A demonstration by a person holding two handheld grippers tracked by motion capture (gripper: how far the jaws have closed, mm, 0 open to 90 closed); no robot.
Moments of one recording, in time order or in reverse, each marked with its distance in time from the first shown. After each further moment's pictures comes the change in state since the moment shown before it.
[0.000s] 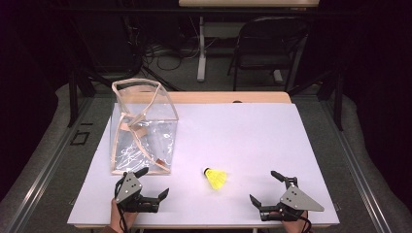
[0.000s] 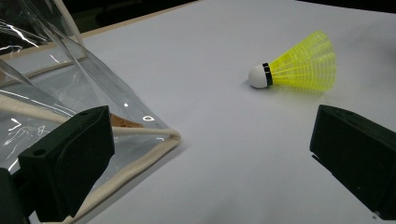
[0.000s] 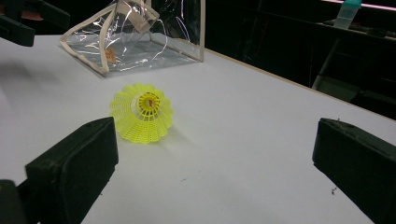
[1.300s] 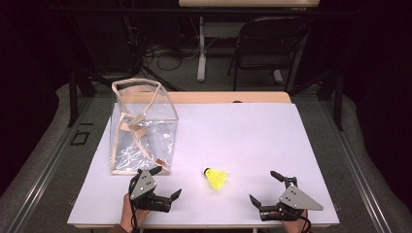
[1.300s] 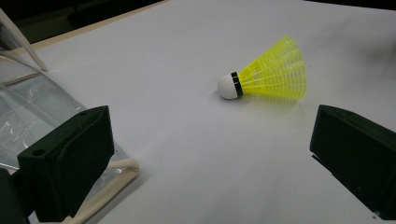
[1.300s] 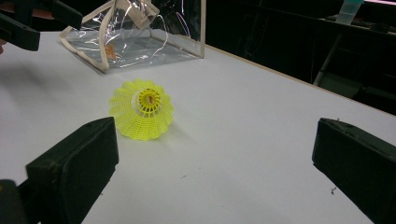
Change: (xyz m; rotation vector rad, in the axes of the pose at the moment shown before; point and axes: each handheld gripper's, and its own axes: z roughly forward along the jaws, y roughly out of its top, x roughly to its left) left arm -0.019 0.016 0.024 0.023 -0.075 0.039; right arm 0.000 -0.001 0.001 0.017 0.004 0.006
